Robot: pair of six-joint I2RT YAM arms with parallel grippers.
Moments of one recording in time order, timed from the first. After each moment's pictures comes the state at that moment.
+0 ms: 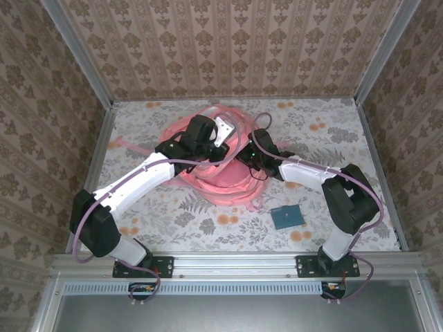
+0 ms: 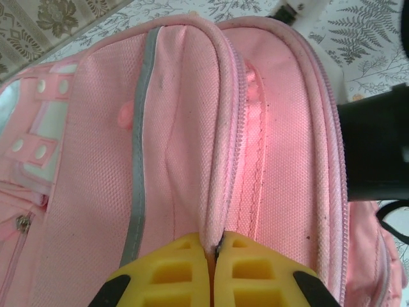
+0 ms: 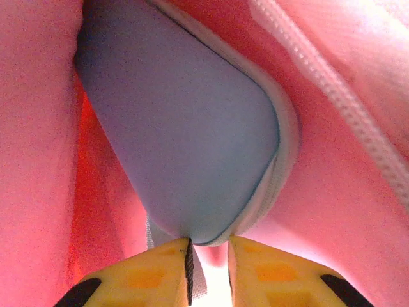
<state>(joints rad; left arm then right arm) -0.75 1.49 1.28 -0.48 0.05 0.07 0.54 1.72 1.05 0.01 -0.04 1.02</state>
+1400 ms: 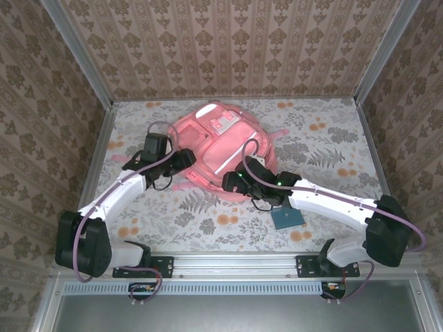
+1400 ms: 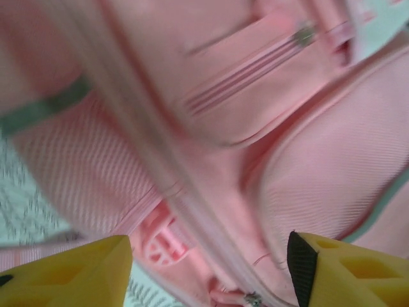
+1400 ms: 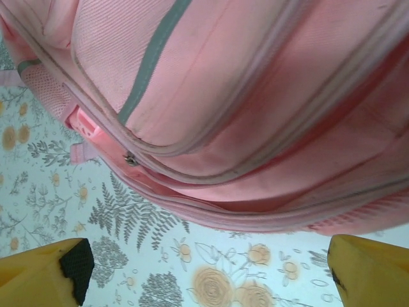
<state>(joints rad) -0.36 1.30 0.84 -0.36 0.25 -0.70 0.88 1.41 1.00 -0.48 0.20 0.97</state>
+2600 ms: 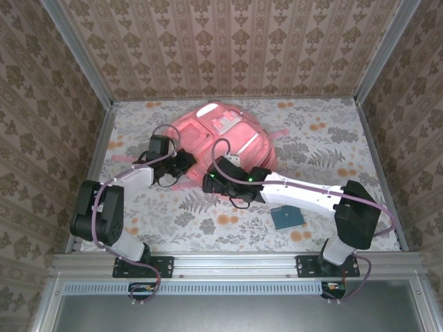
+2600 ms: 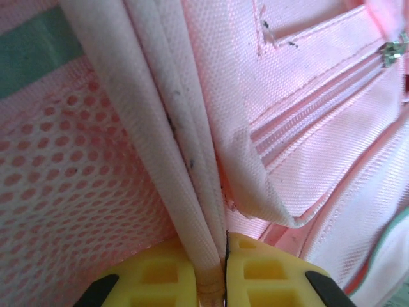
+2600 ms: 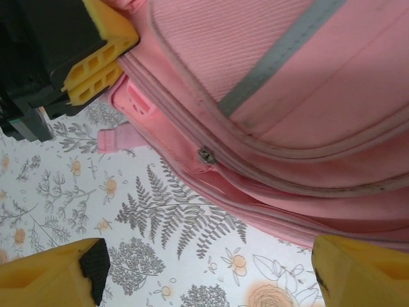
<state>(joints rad) -0.29 1.53 0.80 -0.05 0.49 -0.89 1.00 1.64 1.25 -0.54 0.26 0.97</state>
